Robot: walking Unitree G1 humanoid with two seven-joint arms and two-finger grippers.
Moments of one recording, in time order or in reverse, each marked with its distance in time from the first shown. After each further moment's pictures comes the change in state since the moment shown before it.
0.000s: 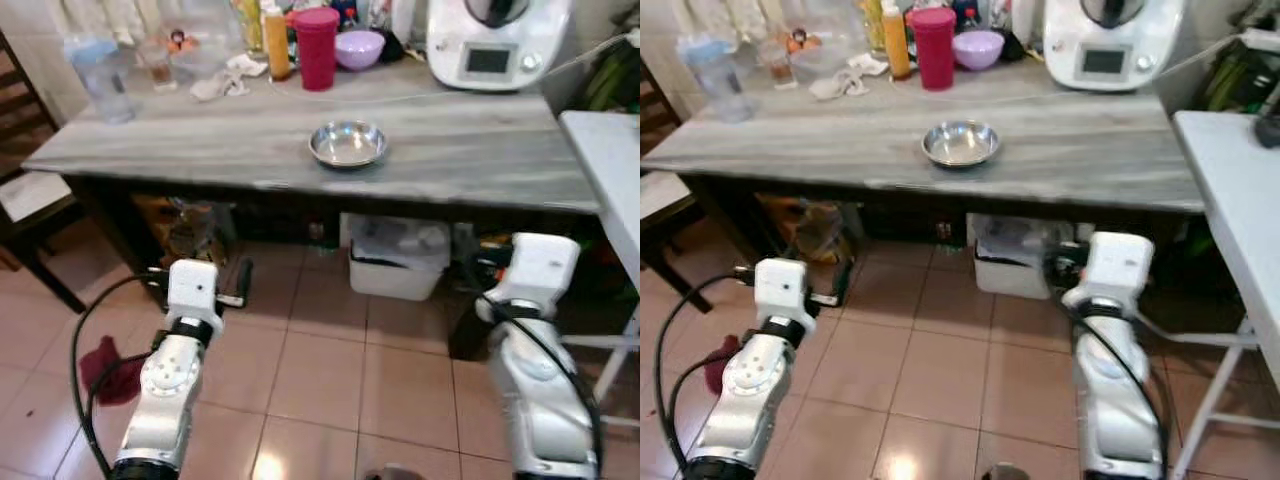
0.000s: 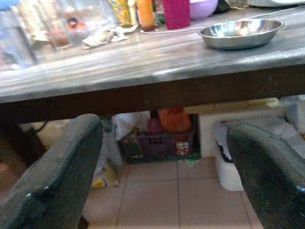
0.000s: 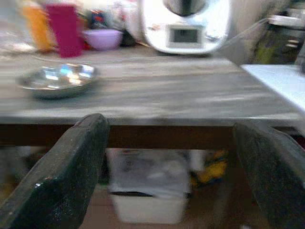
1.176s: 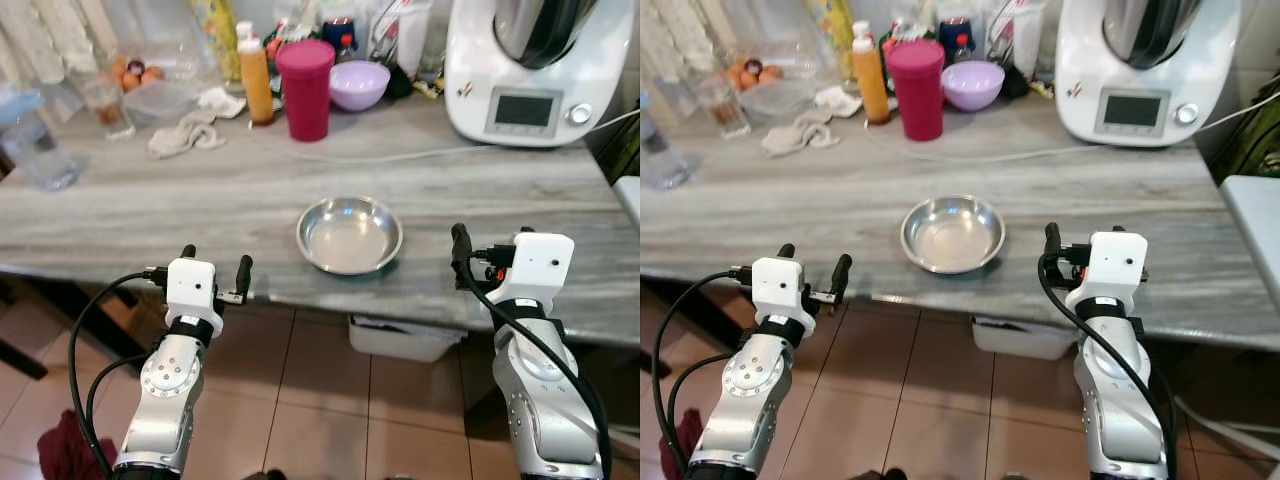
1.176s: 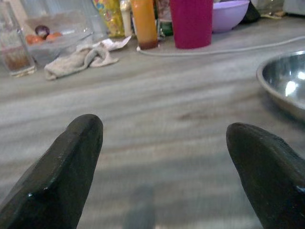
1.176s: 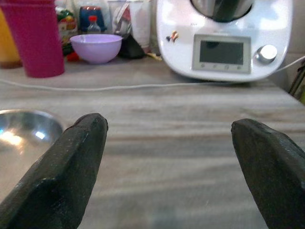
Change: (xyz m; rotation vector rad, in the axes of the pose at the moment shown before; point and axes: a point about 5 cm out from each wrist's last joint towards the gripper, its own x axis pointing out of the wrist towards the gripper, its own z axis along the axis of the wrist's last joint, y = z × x) left arm -0.001 -0.003 0.007 -0.012 -0.026 0.003; right arm -0.002 -0.006 0.000 -0.023 0.000 0.034
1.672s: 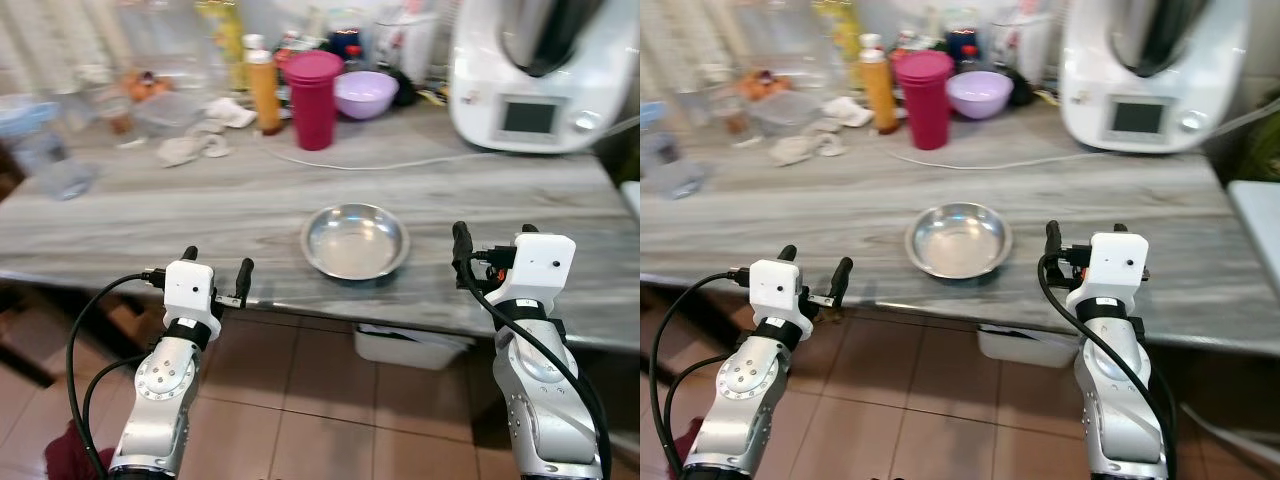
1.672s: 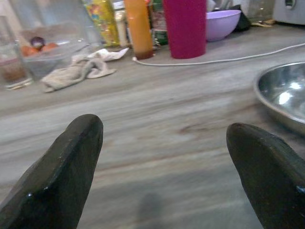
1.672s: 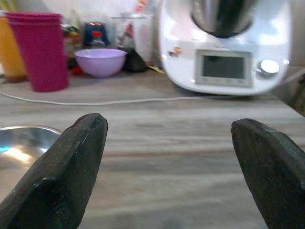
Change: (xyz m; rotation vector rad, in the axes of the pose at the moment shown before) left arm -0.003 0.002 -0.001 -0.008 -0.003 -0.029; right arm 0.000 -0.001 0.002 -0.015 -0.033 -0.001
